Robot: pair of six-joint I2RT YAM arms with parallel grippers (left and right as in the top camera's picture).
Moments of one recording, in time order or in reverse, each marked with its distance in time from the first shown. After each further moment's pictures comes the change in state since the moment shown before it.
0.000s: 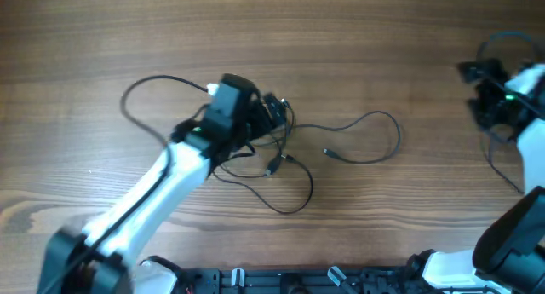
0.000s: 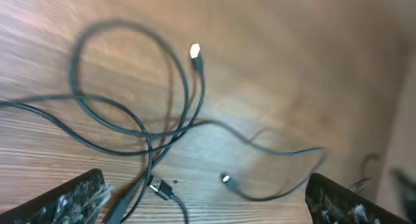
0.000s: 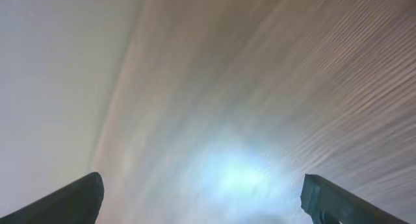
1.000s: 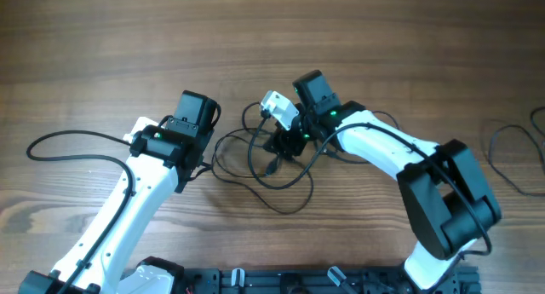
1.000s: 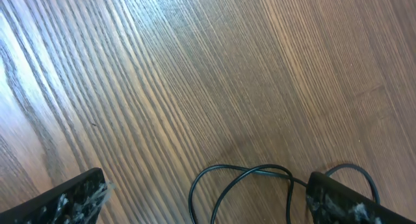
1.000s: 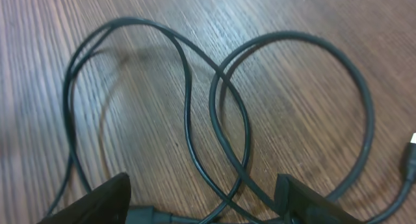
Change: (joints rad) left arm 0.154 -0.131 0.000 -0.585 -0.488 -0.459; right arm 1.052 0.253 0.001 0.126 0.117 -0.977
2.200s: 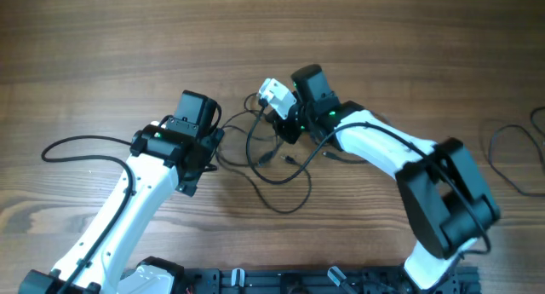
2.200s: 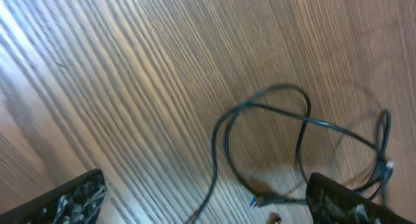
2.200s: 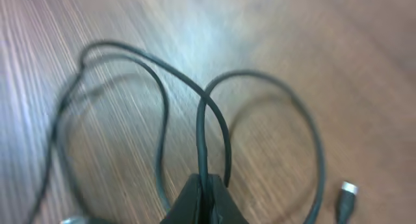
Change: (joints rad) left arm 0.000 0.009 0.000 0.010 0.217 -0.004; right arm 0.000 -0.014 0.002 0.182 0.088 0.029
